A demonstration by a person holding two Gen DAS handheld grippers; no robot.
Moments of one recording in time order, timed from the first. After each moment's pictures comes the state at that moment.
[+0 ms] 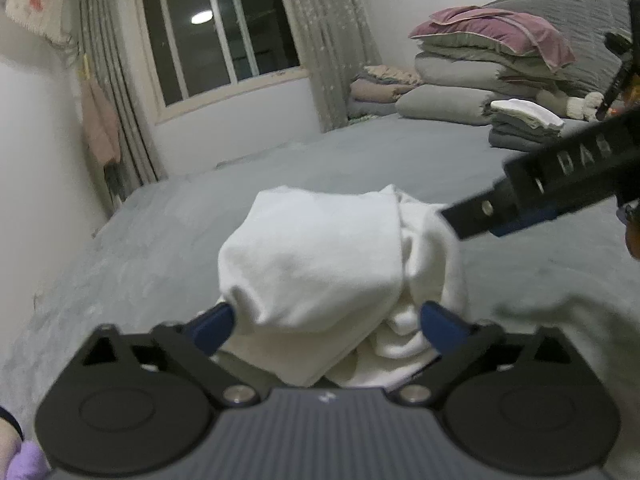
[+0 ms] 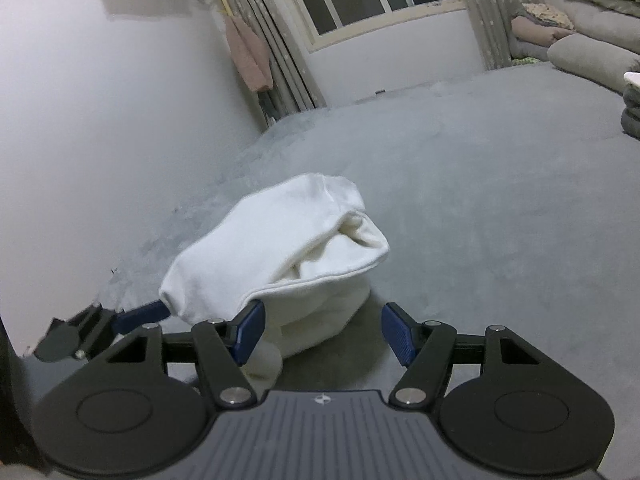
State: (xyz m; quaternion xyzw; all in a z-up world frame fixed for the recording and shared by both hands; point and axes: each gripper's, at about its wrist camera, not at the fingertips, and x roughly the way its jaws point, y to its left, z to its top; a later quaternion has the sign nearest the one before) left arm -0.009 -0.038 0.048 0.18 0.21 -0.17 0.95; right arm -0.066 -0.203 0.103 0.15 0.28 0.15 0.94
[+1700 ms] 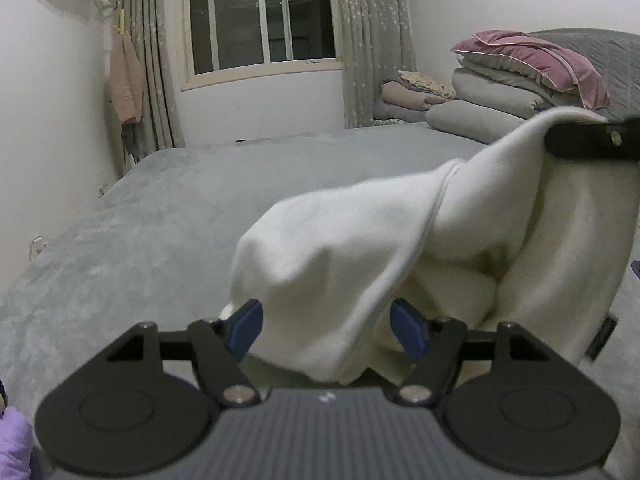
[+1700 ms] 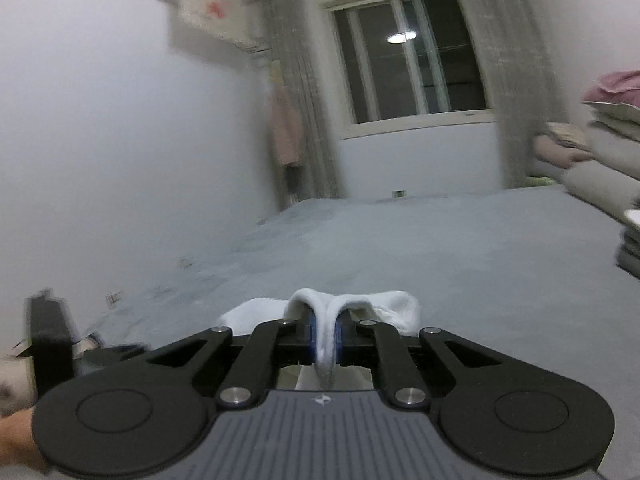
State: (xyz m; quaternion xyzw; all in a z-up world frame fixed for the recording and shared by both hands) left arm 0.010 0.005 0.058 0.09 0.24 -0.16 0.95; right arm -0.100 -0.150 0.154 0.04 0.16 0.16 0.97
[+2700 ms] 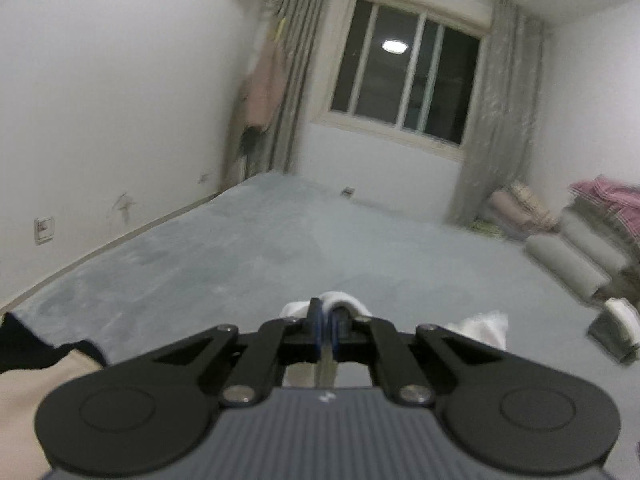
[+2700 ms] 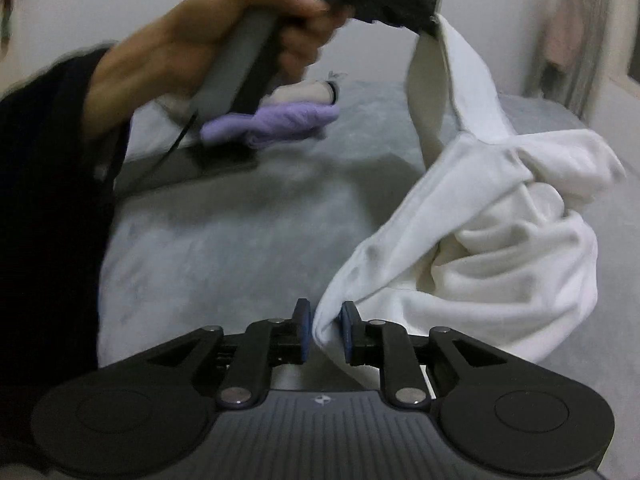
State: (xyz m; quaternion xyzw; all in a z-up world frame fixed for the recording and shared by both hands) left arm 0.012 0.145 0.134 -0.10 0.19 0.01 0.98; right arm -0.124 -0.066 0.078 -0.24 0.30 0.45 0.81
